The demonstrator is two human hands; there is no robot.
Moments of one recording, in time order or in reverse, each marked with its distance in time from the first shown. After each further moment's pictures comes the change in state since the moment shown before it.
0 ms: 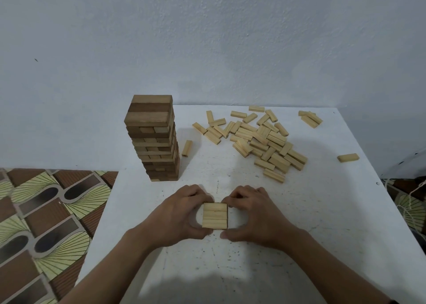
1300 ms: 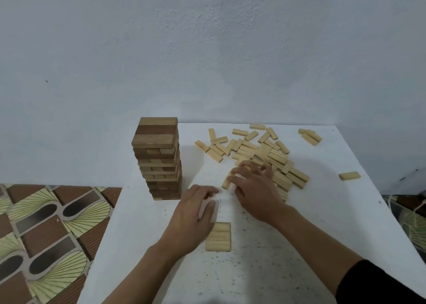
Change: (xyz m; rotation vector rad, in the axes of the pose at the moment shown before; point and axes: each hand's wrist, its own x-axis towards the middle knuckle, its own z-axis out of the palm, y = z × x) left_hand 0.028 0.020 0.005 -0.204 0.402 -0.153; right_hand 0.075 0.039 -0.015 -0.470 0.291 0.002
